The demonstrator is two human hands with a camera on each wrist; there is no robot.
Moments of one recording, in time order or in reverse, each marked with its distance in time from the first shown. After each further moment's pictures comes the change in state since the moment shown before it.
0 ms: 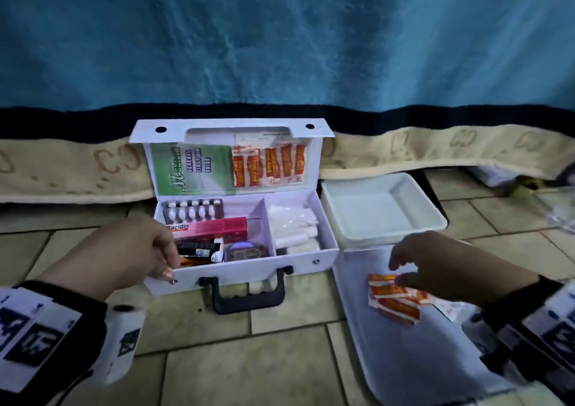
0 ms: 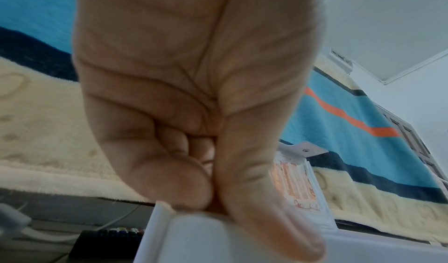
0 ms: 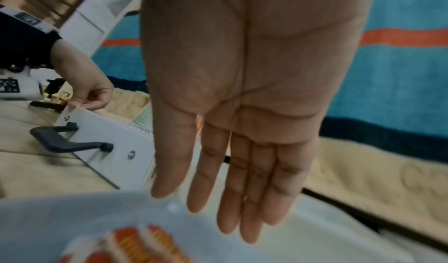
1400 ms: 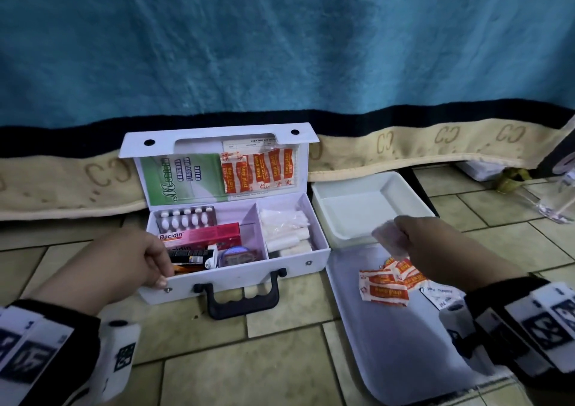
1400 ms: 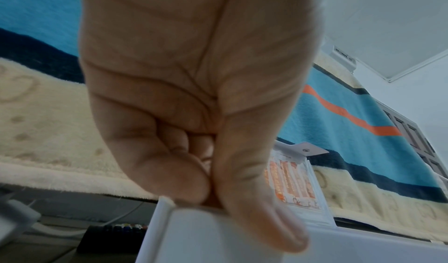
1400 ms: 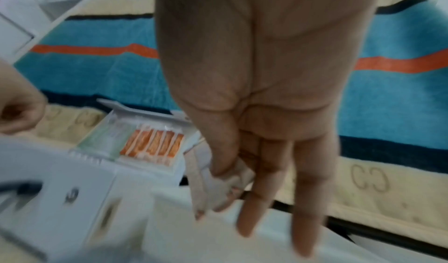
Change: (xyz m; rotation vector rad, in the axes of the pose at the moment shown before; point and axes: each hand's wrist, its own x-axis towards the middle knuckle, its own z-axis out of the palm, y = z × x) left_hand -0.007 0.003 -0.001 0.007 0.045 -0.007; right_hand 0.000 0.004 0.002 0.271 0.295 0.159
